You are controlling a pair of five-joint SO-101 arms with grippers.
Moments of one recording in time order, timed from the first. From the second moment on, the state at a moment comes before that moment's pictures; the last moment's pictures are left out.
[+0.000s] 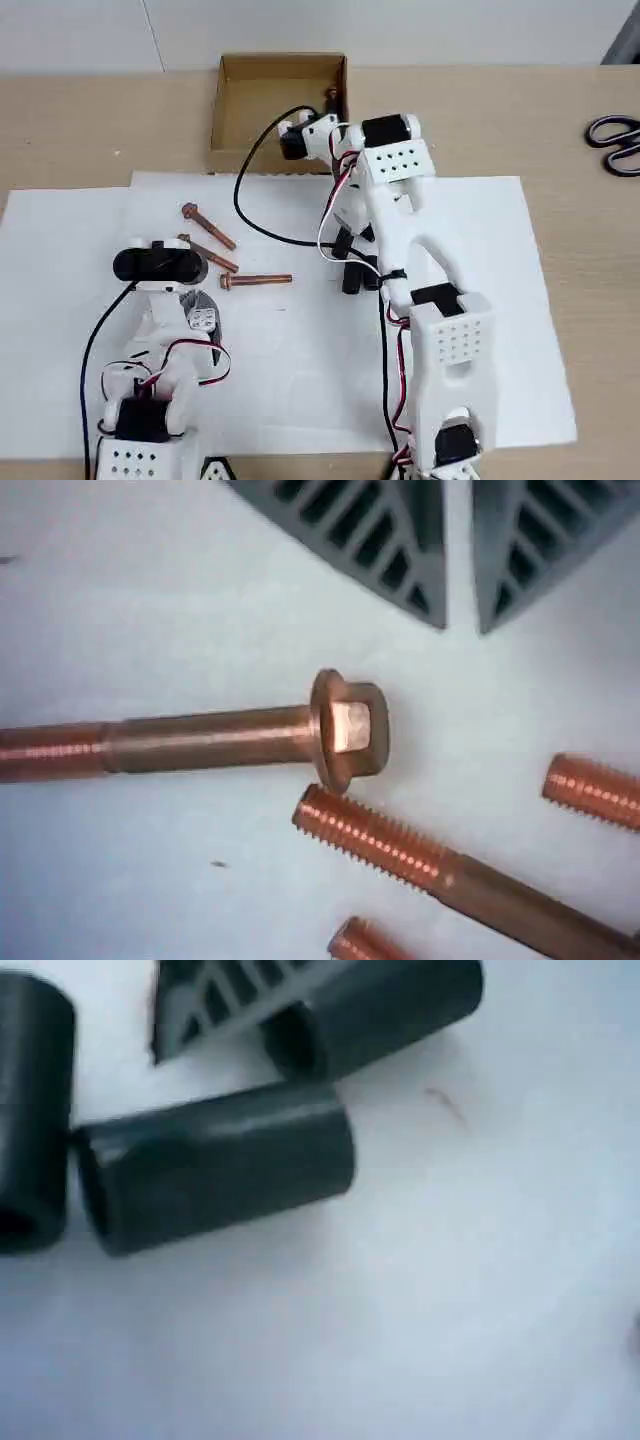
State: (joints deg) left arm 0.4 -92.7 90.9 56.0 9.8; right arm -17.7 37.2 -38.5 93.6 30.0
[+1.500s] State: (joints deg) left arm -0.8 -92.7 90.9 56.0 11.5; right arm -15.0 27.8 -43.9 97.8 19.1
